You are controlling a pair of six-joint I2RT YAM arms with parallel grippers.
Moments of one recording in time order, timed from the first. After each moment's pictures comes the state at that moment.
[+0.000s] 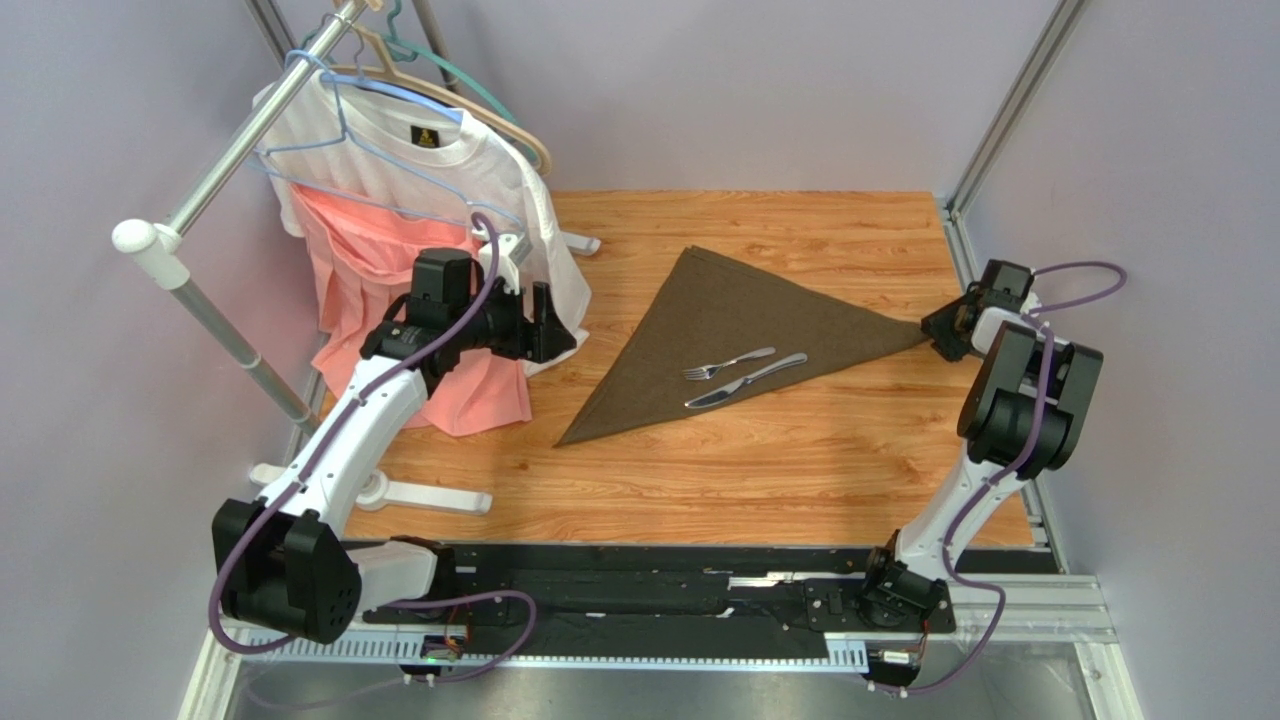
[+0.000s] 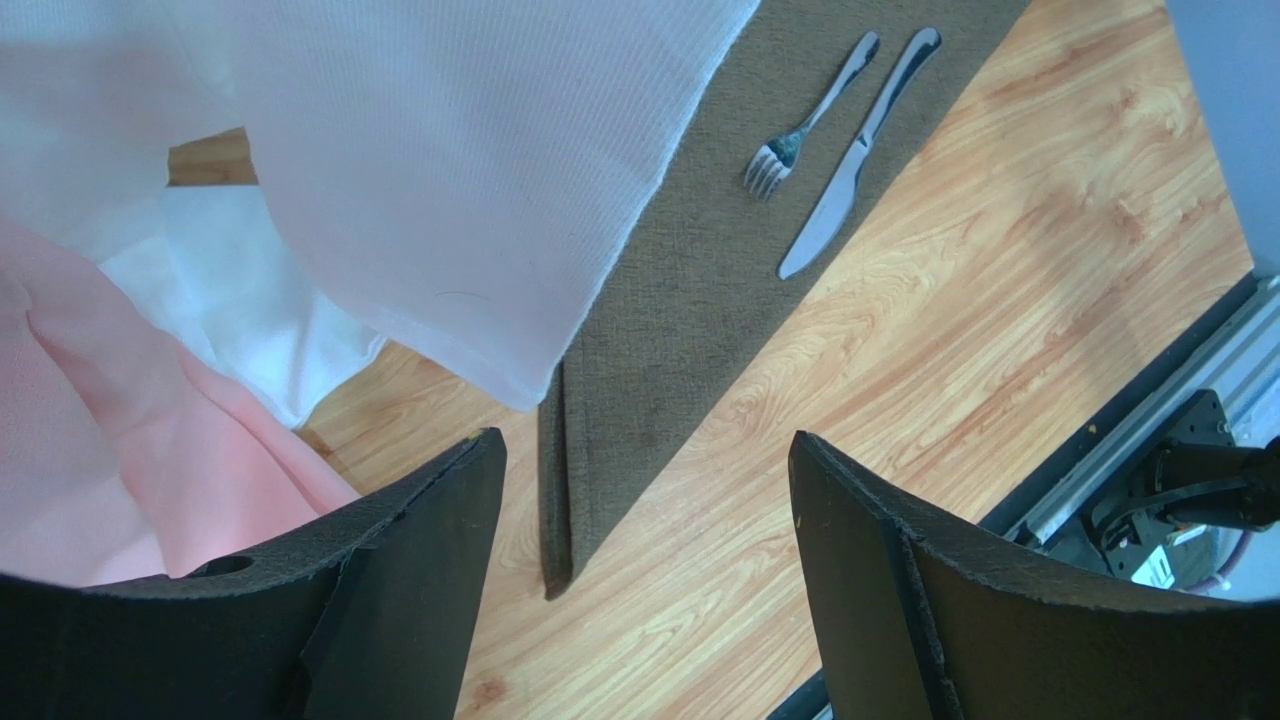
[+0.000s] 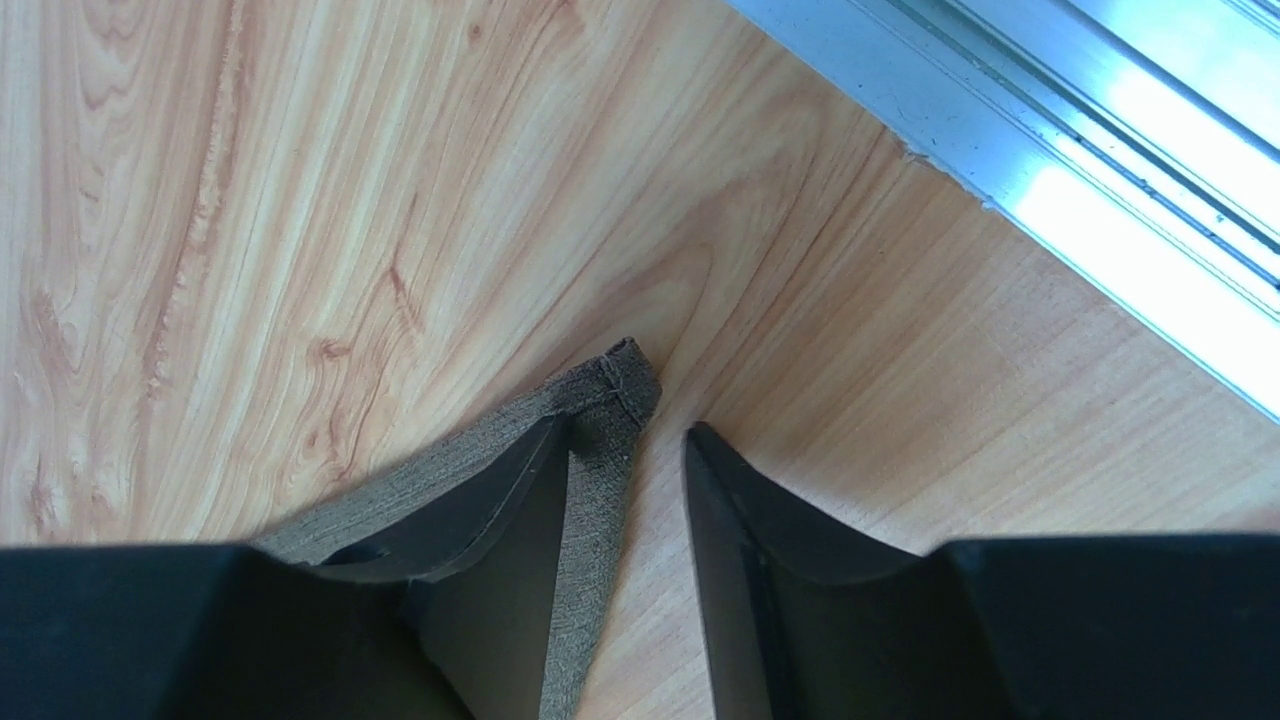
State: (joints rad) left arm -0.23 1.23 1.03 -0.43 0.48 -0.16; right arm -0.43 1.93 1.20 -0.15 -0.04 0.67
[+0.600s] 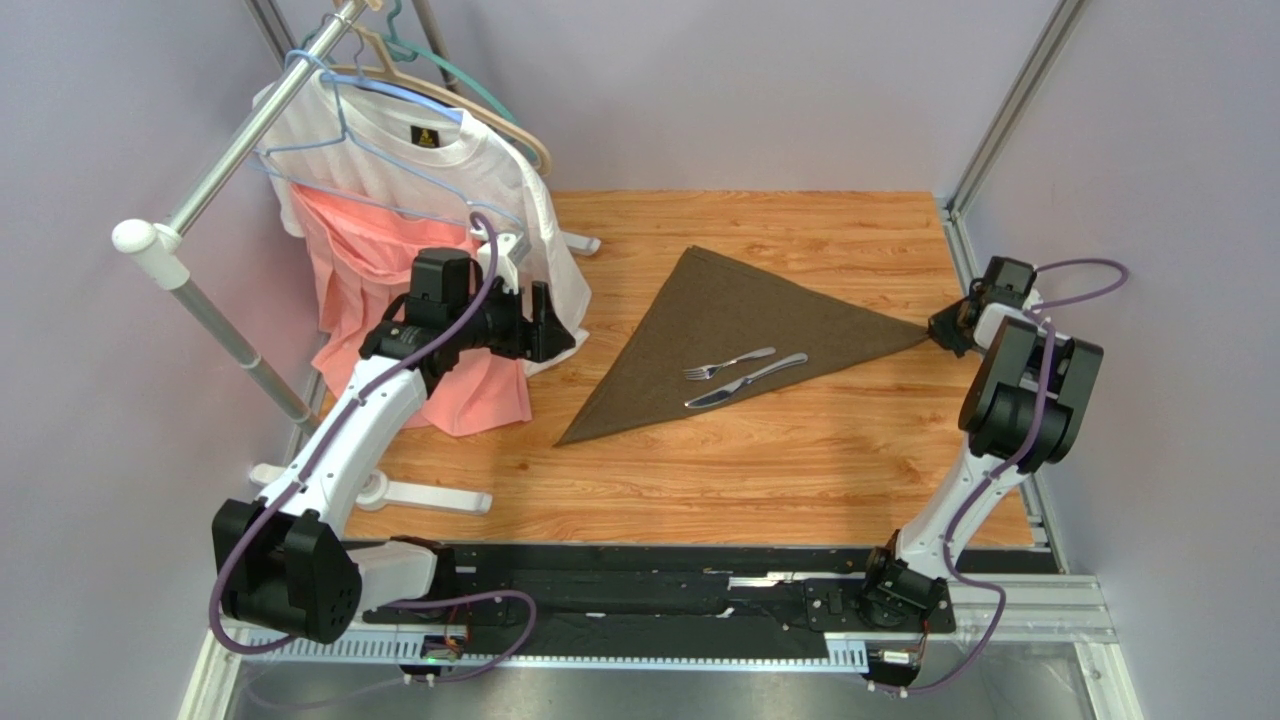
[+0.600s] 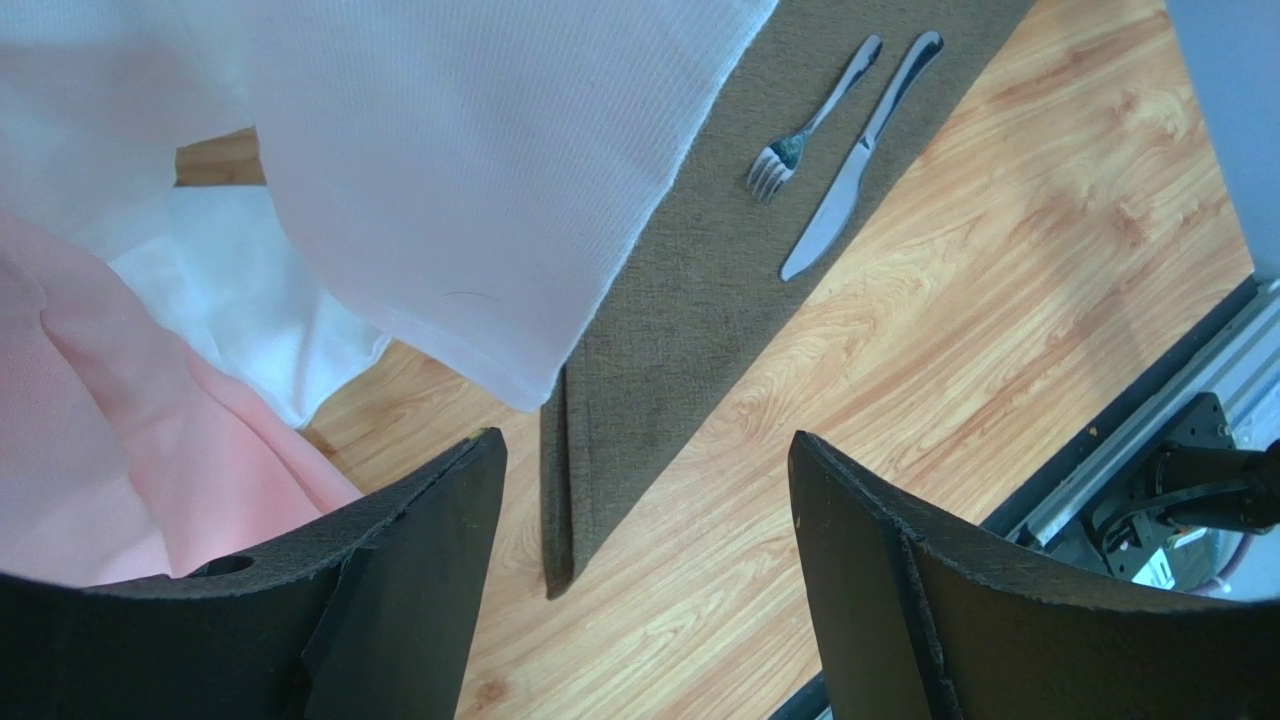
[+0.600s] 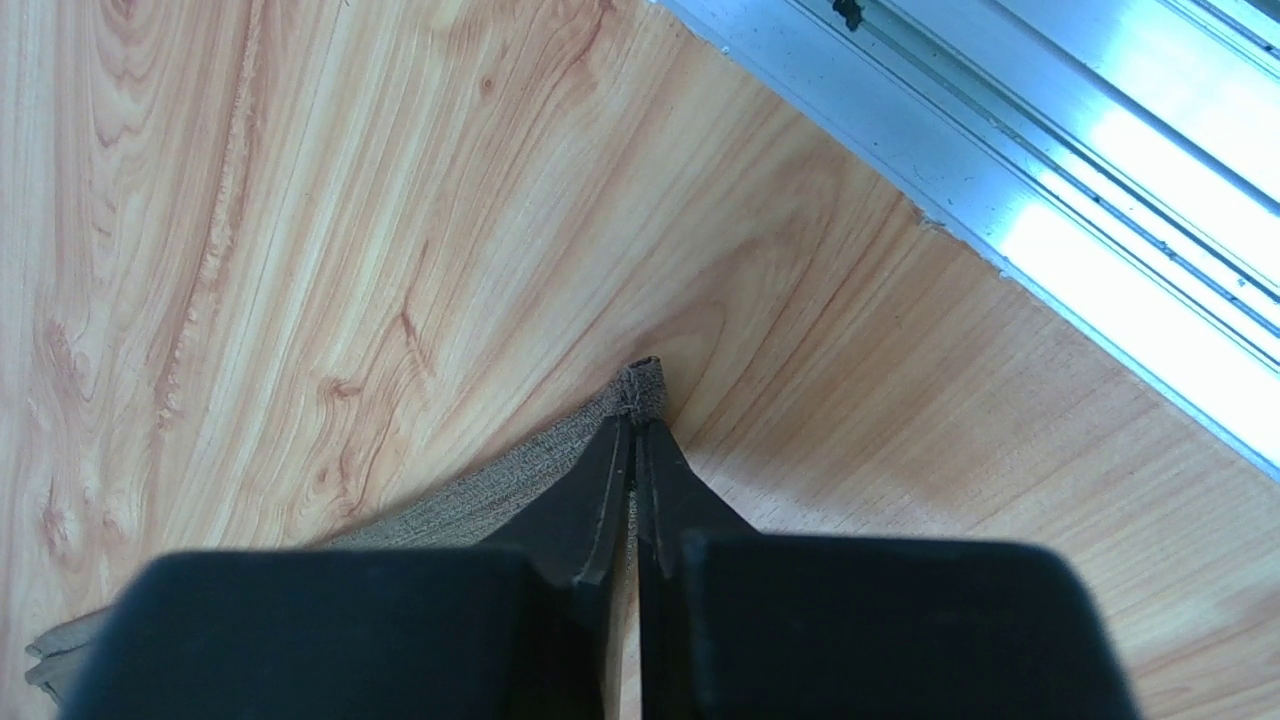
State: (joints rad) left arm -0.23 1.23 1.03 -0.43 0.48 -0.16; right arm -0.44 1.98 1.25 -0.15 -0.05 0.67
